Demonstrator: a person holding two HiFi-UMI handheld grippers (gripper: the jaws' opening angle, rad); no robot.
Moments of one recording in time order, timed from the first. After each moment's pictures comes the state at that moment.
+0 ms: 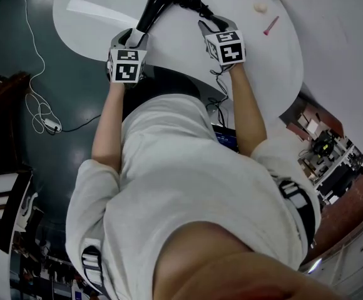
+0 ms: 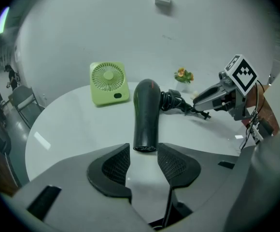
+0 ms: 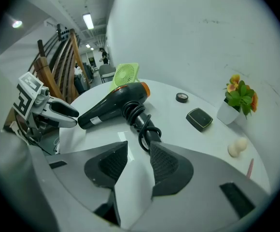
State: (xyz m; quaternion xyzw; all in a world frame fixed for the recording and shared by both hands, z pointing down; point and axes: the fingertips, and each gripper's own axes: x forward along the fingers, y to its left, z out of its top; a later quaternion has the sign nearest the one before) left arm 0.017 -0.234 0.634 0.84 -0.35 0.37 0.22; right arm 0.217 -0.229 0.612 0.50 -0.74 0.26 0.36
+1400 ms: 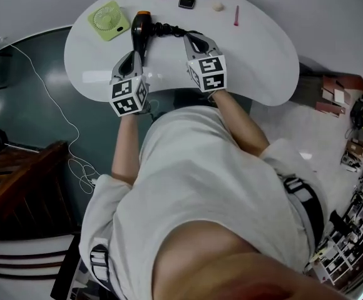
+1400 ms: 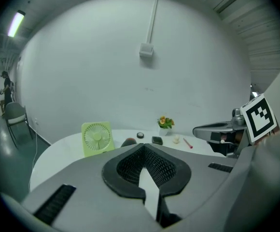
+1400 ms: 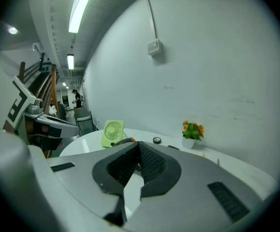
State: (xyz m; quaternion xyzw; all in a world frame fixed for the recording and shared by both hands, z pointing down) left arm 0.055 -0.225 0.454 0.91 -0.34 0.19 0.14; right arm 0.208 -0.171 0.449 0.71 -0.68 0.15 0.14
